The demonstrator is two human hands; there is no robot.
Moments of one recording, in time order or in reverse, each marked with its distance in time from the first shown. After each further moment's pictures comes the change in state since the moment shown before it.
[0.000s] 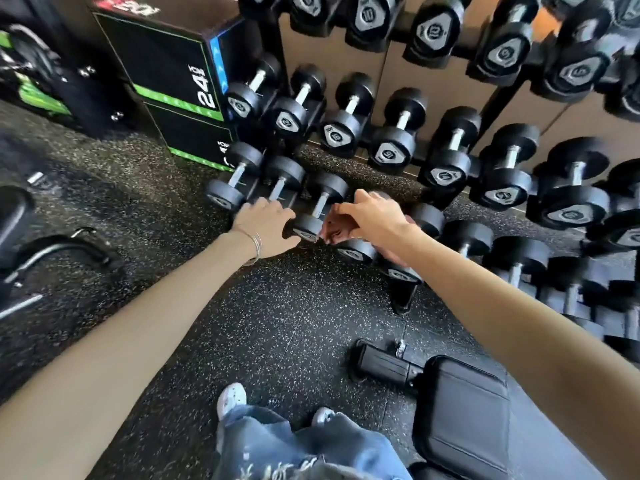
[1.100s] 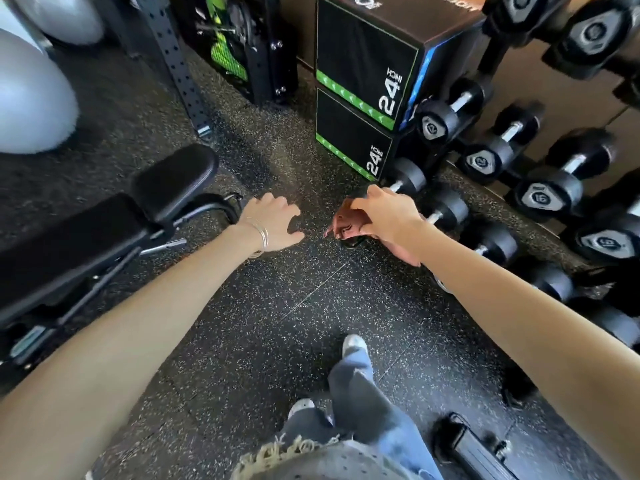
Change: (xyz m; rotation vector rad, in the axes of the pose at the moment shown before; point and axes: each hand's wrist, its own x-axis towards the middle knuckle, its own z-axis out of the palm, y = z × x) left_hand -0.114 -0.416 0.069 -0.067 -0.155 -0.381; right_hand 0.283 -0.362 -0.064 -0.119 -0.009 -0.399
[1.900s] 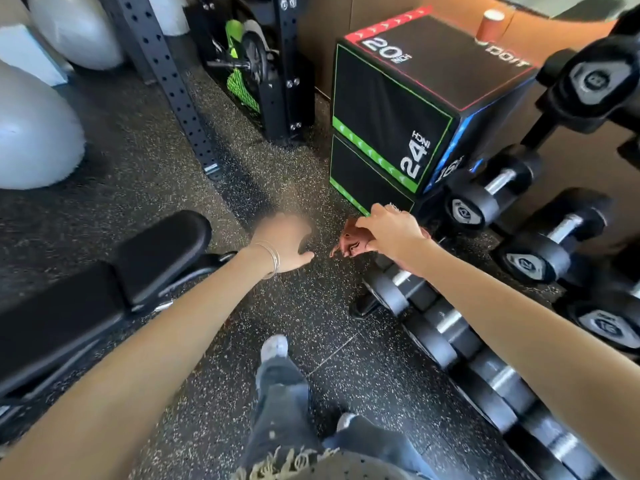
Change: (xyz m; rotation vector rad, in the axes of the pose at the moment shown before) left_hand 0.294 -0.097 -0.049 -0.028 0.000 -0.058; right_hand 0.307 0.142 -0.042 -0.023 -0.018 -0.076
